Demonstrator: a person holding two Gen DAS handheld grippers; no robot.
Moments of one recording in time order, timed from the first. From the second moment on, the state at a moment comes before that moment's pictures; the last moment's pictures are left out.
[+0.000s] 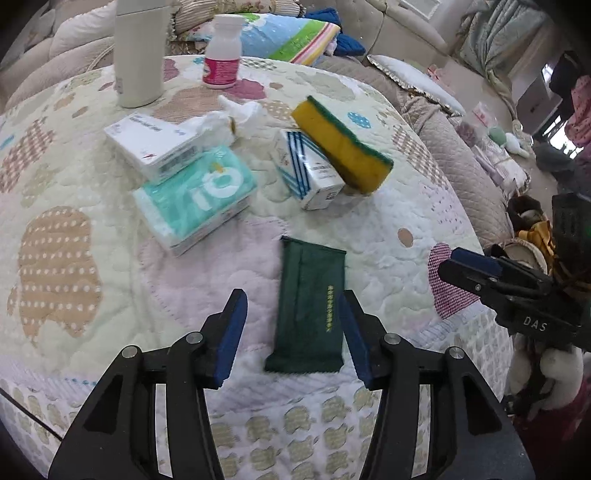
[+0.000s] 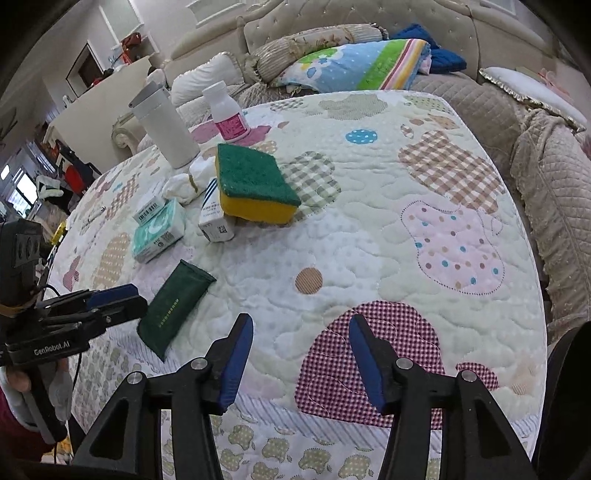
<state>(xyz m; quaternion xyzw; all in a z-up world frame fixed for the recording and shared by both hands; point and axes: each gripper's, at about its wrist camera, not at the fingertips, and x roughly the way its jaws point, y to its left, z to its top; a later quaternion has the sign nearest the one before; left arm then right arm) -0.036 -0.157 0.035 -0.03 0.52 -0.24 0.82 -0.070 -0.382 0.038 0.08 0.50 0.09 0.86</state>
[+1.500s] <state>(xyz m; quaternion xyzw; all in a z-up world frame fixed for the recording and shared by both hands) -0.059 -0.211 0.047 0.00 0.50 -0.21 0.84 -0.067 -0.409 0.059 0.10 0.45 0.11 0.88</state>
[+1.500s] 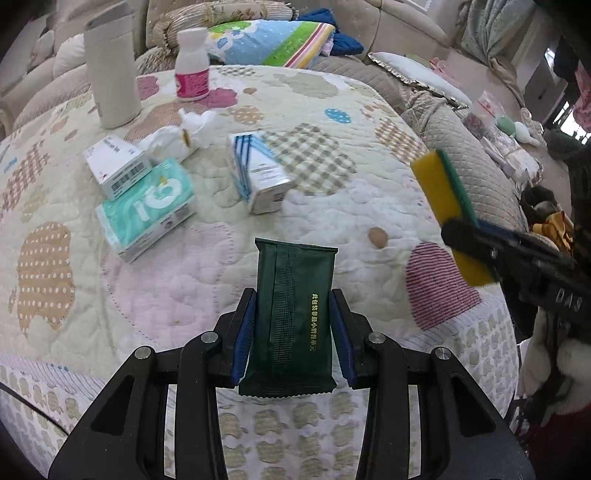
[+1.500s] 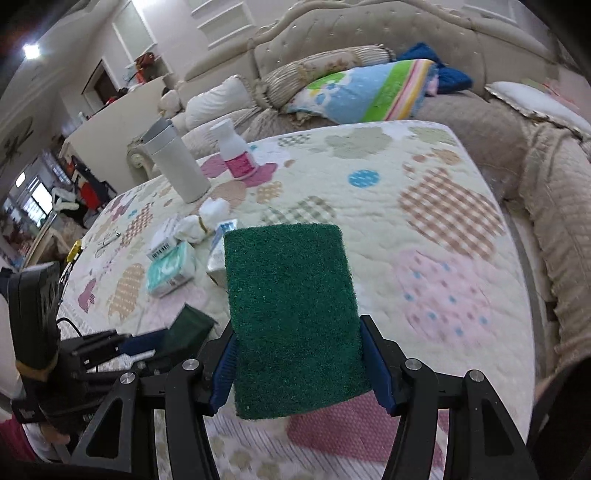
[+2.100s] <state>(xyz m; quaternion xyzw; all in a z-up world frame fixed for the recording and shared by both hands) -0.084 -0.280 0.069 0.04 0.49 -0.24 0.84 -0.130 -0.467 0.063 0.14 0.44 0.06 0.89</state>
